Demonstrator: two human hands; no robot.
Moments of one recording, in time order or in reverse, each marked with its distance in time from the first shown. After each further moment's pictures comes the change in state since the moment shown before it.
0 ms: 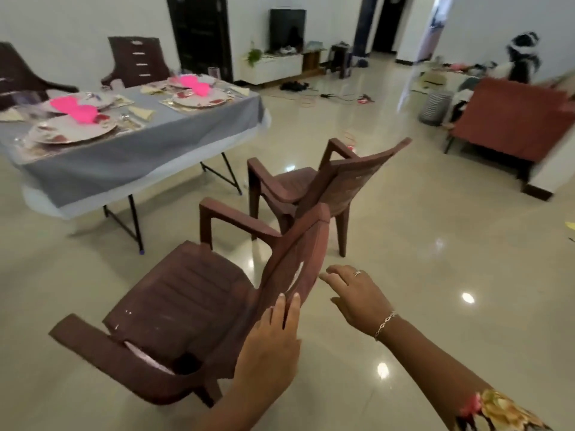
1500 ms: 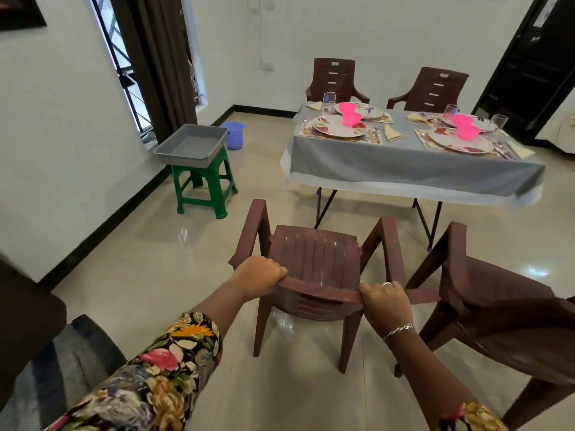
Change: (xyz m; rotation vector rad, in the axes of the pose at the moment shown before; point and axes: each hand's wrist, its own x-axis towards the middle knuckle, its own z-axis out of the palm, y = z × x) left_hand 0.039 -0.122 -0.046 0.395 -0.188 -0.668; right_hand 0.207 -0.001 0.088 0.088 -0.031 -0.649
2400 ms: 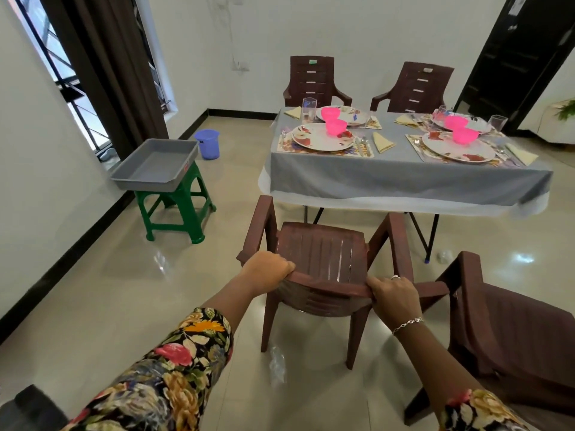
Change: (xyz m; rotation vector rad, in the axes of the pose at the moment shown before) left_hand 0.218 -0.101 0.013 0.045 0.031 0.075; right_hand 0.181 0.094 0.059 0.062 0.159 0.065
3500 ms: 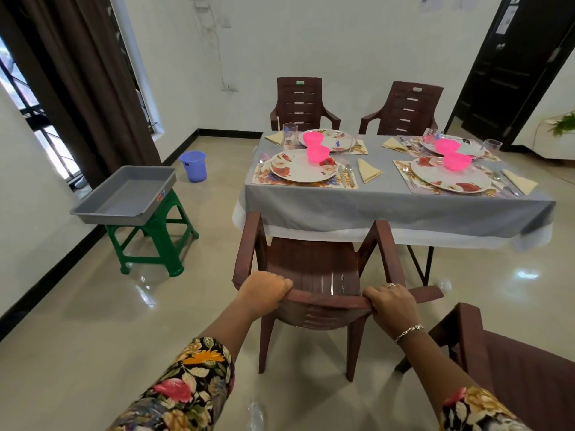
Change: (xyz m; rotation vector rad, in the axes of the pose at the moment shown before) left_hand 0.162 -0.014 -0.004 -0.050 0.034 -0.064; right_hand 0.113 0.133 0.059 0.010 0.065 -0.062
